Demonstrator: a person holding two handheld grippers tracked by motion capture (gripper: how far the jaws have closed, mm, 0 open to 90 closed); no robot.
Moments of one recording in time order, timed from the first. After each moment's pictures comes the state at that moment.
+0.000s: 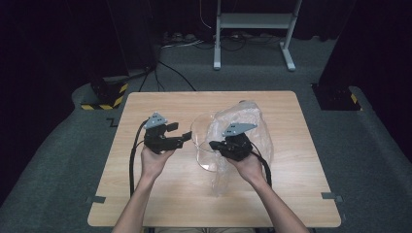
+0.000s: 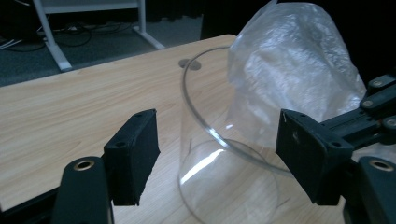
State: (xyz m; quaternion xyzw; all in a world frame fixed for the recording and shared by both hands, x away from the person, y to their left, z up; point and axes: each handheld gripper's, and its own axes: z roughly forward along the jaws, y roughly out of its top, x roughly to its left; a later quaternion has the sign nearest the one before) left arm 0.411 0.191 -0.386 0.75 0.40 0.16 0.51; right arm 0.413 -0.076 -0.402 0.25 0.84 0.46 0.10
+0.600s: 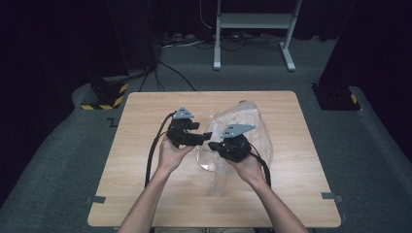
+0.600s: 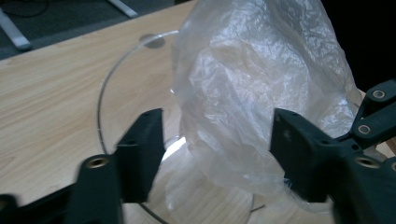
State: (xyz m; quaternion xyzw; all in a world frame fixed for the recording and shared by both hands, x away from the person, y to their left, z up) left arm 0.437 0.136 -0.384 0.80 0.37 0.11 0.46; right arm 0.409 -0.072 -0.401 0.24 0.85 0.46 0.11
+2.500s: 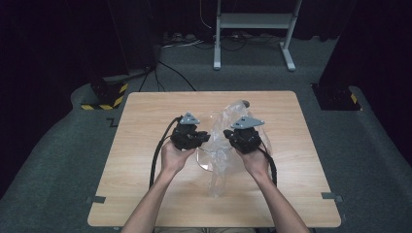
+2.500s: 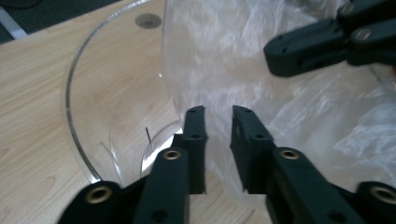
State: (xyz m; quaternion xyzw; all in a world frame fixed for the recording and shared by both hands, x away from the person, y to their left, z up) left arm 0.436 0.128 -0.399 0.82 0.36 0.12 0.43; right arm 0.429 -0.095 -0.400 0.33 0.82 0.42 0.21
